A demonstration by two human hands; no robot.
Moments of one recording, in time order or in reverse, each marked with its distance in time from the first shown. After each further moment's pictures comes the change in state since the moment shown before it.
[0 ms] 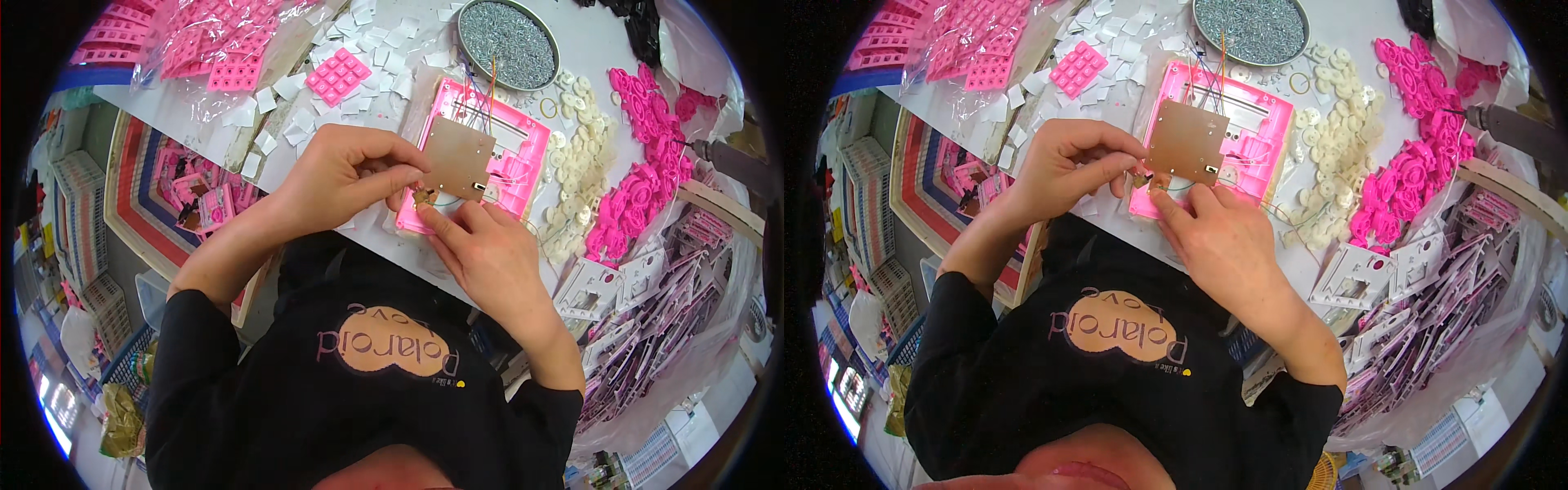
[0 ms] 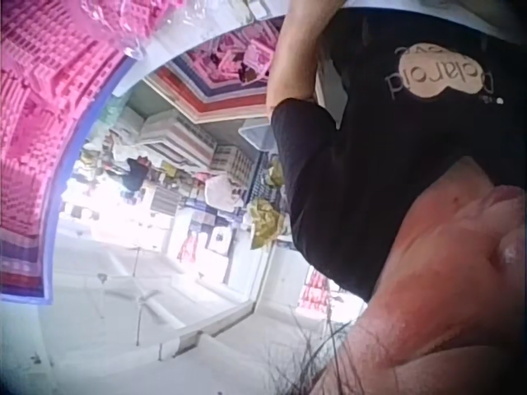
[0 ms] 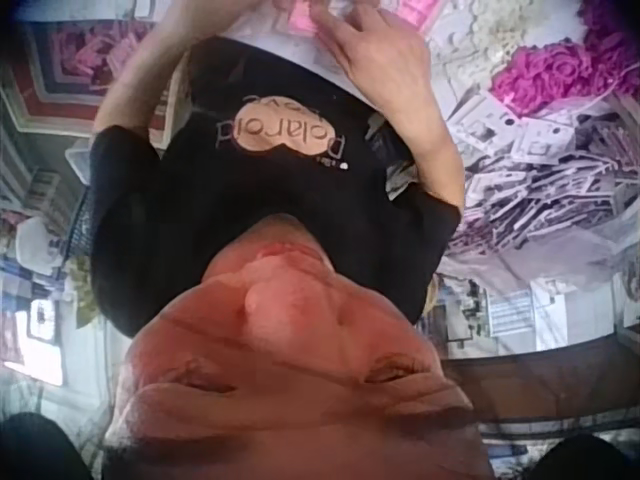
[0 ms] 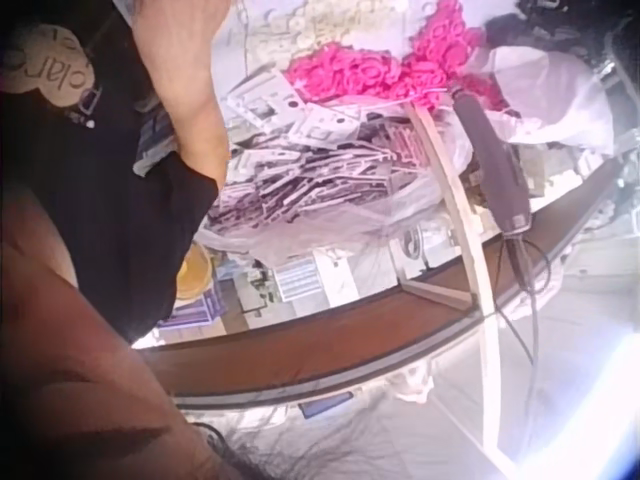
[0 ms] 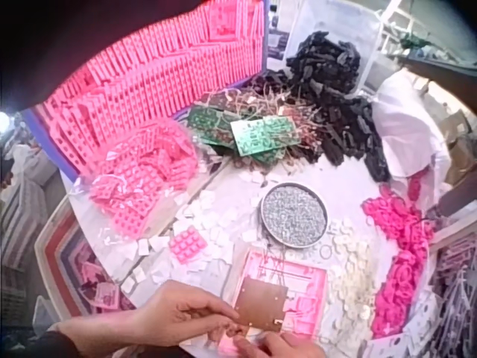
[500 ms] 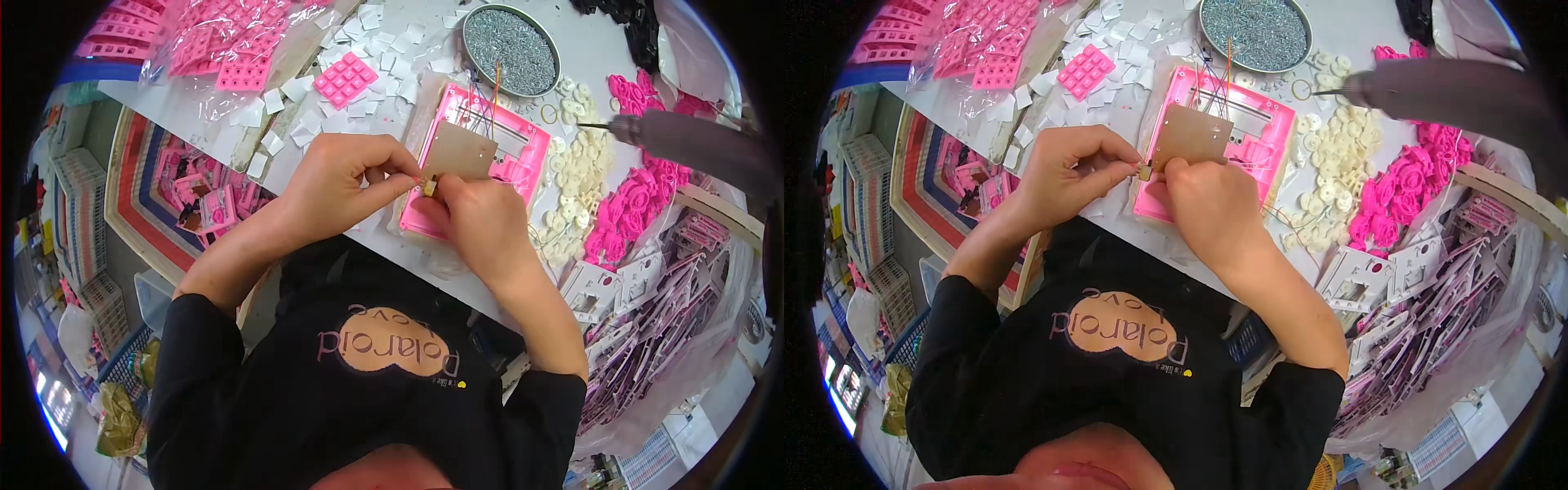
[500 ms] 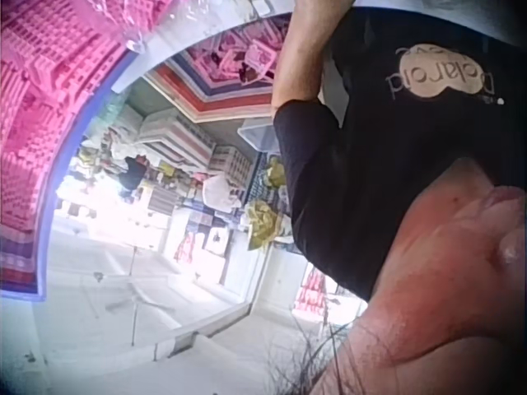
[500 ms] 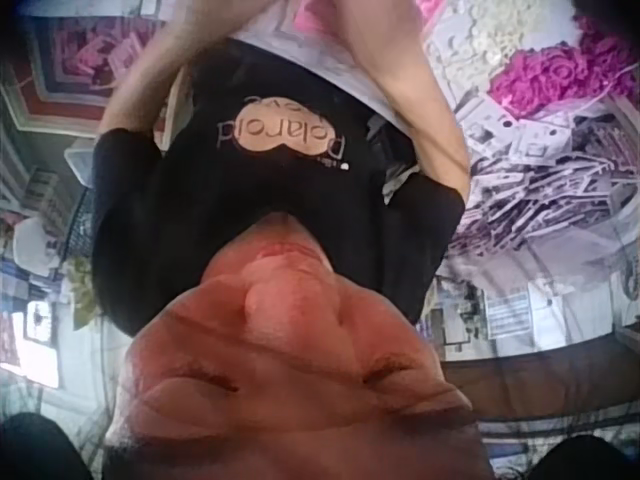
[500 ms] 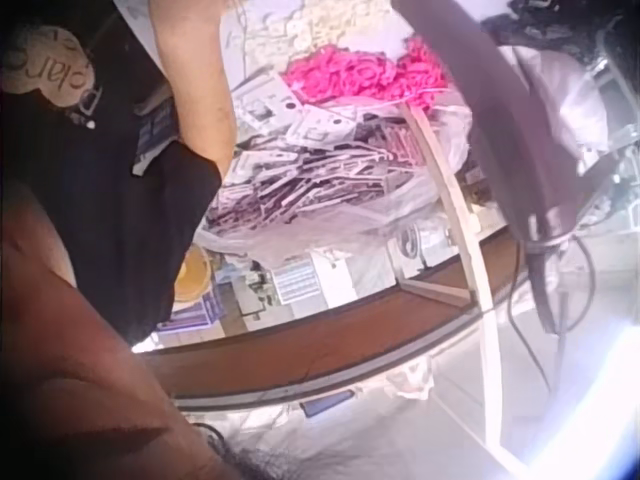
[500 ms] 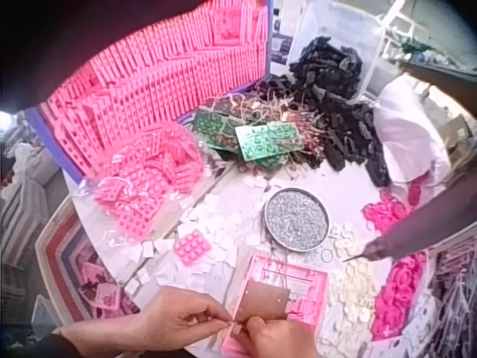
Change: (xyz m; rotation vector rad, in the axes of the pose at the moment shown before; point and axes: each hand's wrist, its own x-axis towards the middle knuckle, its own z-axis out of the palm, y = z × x) left_hand -0.008 -0.004 0.007 0.329 0.218 0.187; right_hand 0.040 0.006 0.012 0.074 0.043 0.132
